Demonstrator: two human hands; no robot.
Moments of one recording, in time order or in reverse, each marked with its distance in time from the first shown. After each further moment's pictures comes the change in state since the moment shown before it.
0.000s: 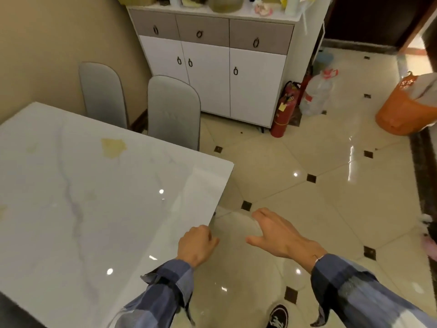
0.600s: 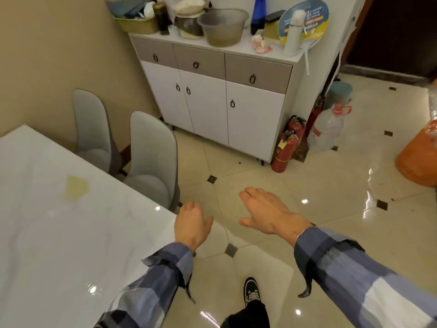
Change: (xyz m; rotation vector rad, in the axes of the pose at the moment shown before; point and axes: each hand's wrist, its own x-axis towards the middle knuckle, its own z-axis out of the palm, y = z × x) left_hand 0.228 0.215 -0.093 0.029 0.379 -0.067; right_hand 0.198 0.165 -0.239 -0.370 0.112 -0.288
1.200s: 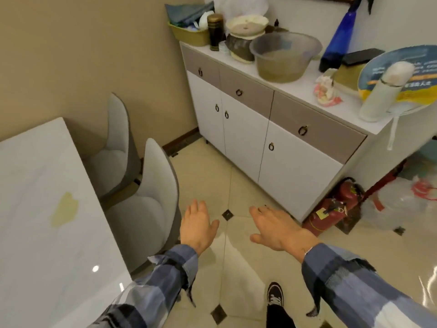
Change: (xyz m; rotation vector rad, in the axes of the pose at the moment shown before) left_hand 0.300 0.076 -0.030 -0.095 0.048 -0.337; right_hand 0.297 0.188 -0.088 -0.154 -0.190 -0.264
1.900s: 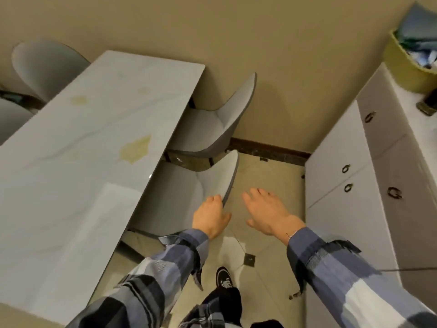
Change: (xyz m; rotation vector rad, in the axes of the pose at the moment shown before) left_hand 0.233 -0.055 -0.054 -0.385 0.138 -0.714; right_hand 0.380 -0.041 -0.156 -0.452 0.055 -0.841
